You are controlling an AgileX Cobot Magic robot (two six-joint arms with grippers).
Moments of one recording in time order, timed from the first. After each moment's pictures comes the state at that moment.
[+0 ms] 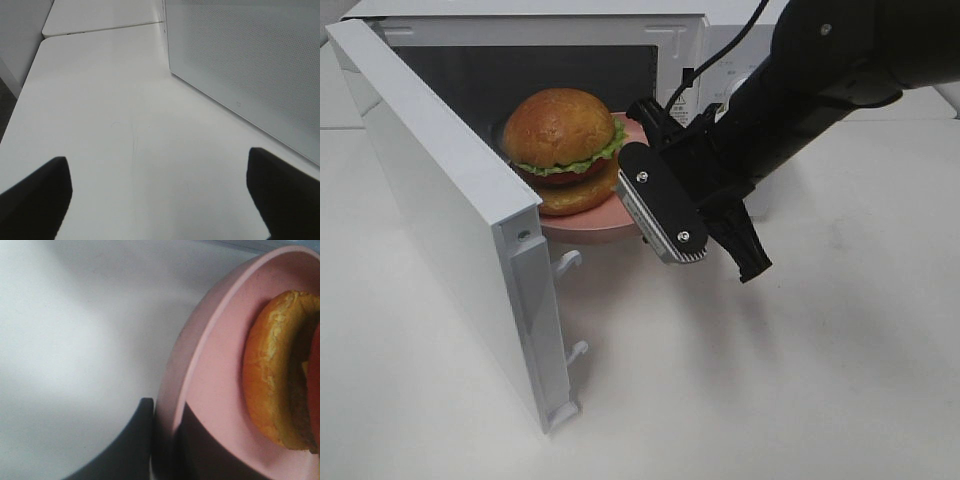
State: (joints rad) left arm 0.03 0.00 -0.50 -0.10 1.04 0.17; right arm 0.58 1.73 -1.08 0.38 0.42 -1.90
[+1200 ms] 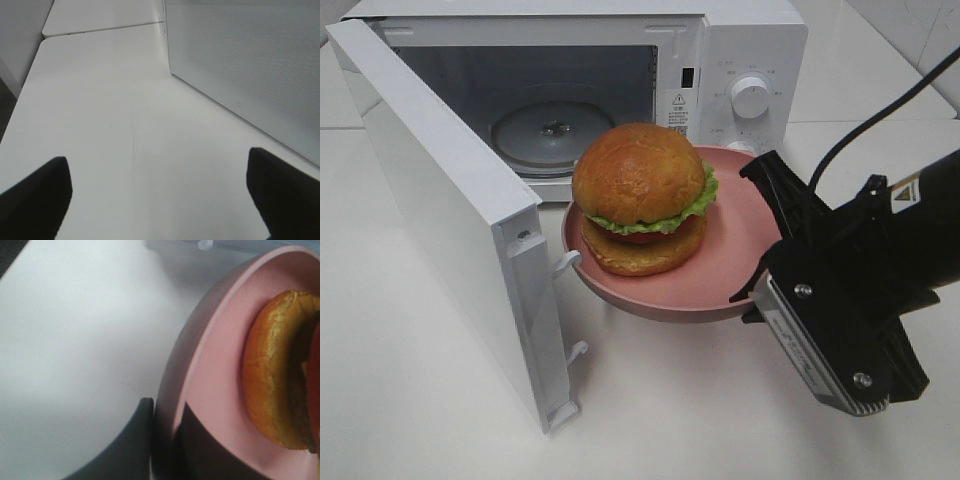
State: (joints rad) left arm 0.03 0.00 -0.50 -0.10 1.04 0.17; right arm 0.58 1.28 -0.62 0.38 0.37 -1.87
